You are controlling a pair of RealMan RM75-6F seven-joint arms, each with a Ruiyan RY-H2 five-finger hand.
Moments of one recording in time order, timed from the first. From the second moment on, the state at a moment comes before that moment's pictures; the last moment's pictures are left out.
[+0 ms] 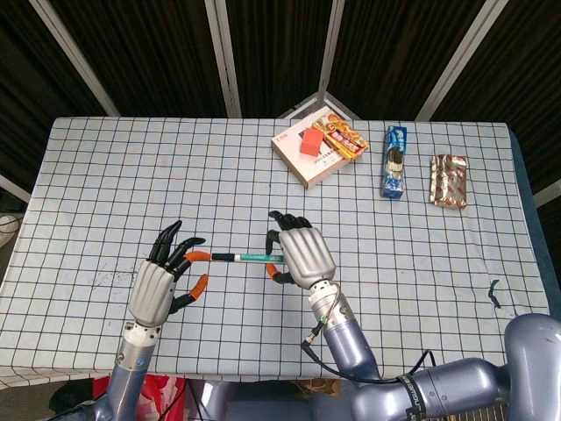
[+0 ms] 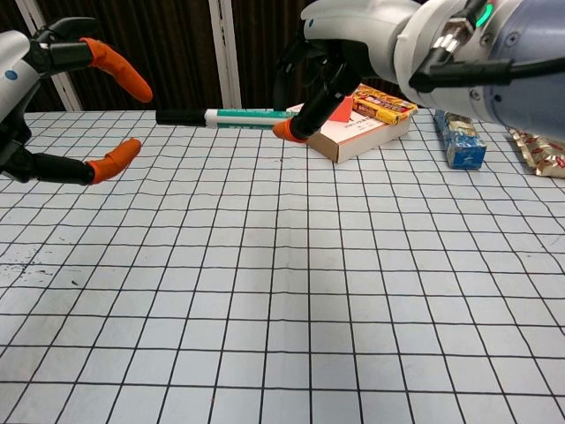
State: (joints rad) left arm -0.35 -1.78 -0.14 -1.48 1.76 1.59 0.17; right arm 0.98 -1.59 0.41 -2.12 -0.53 1.43 -0.80
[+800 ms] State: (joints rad) left arm -0.39 -1.84 -0.16 -1.39 1.73 1.60 0.13; right arm 1.01 -1.58 0.42 -2.12 -0.52 1.43 -0.77
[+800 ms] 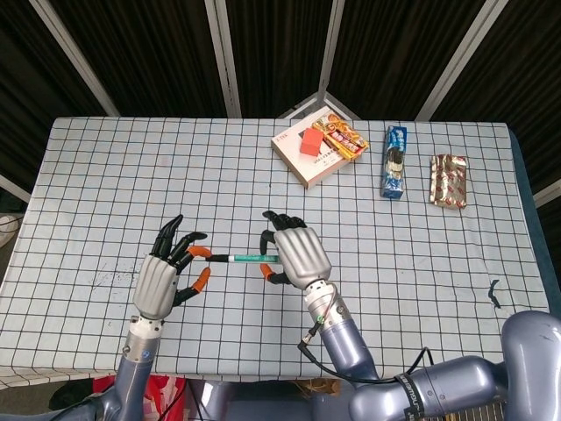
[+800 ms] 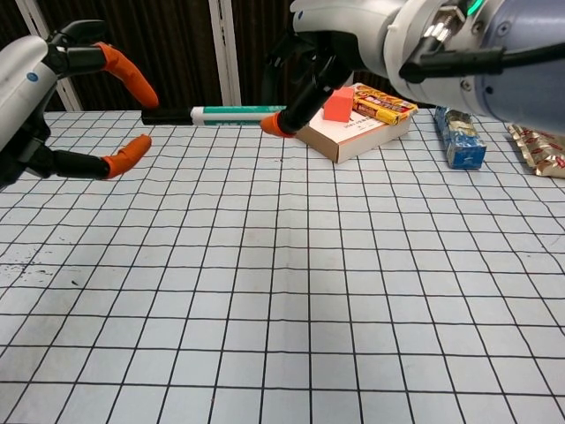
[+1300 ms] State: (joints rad) left arm -0.41 -1.86 -0.17 -1.36 1.73 1.62 0.13; right arm 1.01 -1.58 0.42 -2.13 -0.52 1.42 -0.74
